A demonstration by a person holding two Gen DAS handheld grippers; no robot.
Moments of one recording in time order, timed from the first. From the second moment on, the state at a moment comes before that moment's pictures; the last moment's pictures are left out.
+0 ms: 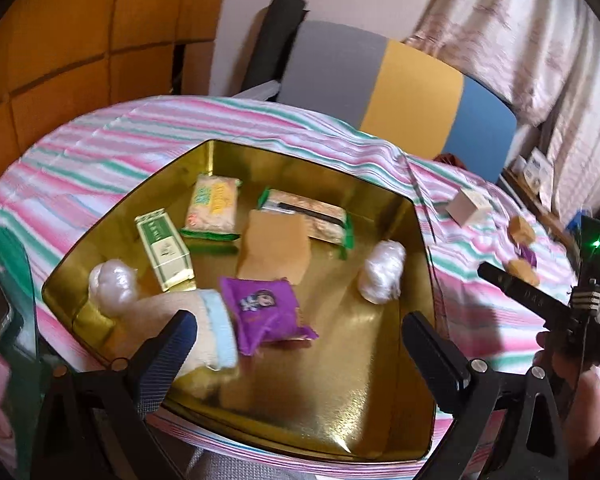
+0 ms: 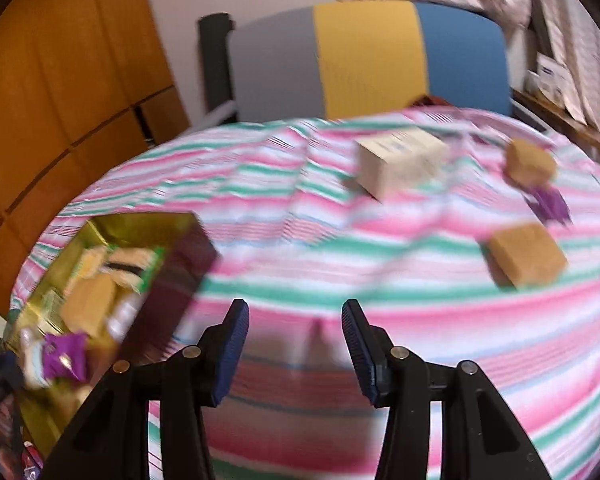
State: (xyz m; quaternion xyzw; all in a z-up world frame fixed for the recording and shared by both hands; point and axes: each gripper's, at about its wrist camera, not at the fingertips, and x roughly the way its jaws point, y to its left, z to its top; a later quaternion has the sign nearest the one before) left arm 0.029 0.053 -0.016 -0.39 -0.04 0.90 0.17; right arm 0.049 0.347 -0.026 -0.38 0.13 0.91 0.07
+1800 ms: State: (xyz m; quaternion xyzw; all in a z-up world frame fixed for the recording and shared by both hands) left arm -0.055 0.298 0.002 -0.42 0.10 0.84 0.33; right arm 0.049 0.523 -0.065 -0.37 0.14 0.89 0.21
